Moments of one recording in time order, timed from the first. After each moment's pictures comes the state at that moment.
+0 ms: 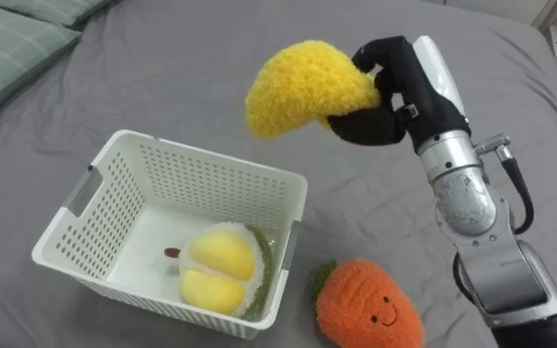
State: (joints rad) left arm 0.08 0.21 0.03 1.06 0.08 0.08 0.25; right arm -0.26 -0.35 0.24 -0.07 -0.34 0.11 -0.06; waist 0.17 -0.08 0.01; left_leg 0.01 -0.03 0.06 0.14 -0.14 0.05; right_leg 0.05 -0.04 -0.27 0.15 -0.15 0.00
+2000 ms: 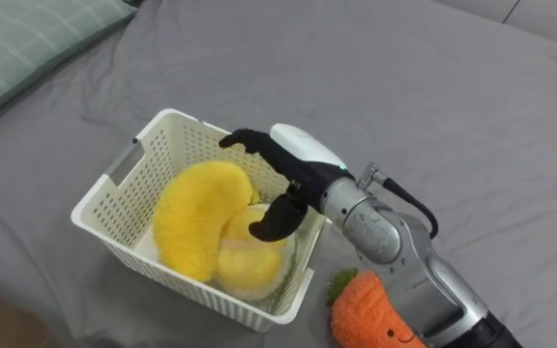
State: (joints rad) left arm 0.02 0.21 0.00 1.06 0.12 0.10 0.18; right arm -0.30 -0.26 0.53 -0.01 -0.52 0.21 0.24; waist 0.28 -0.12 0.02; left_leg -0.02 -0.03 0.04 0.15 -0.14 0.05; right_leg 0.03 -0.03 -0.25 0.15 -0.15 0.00
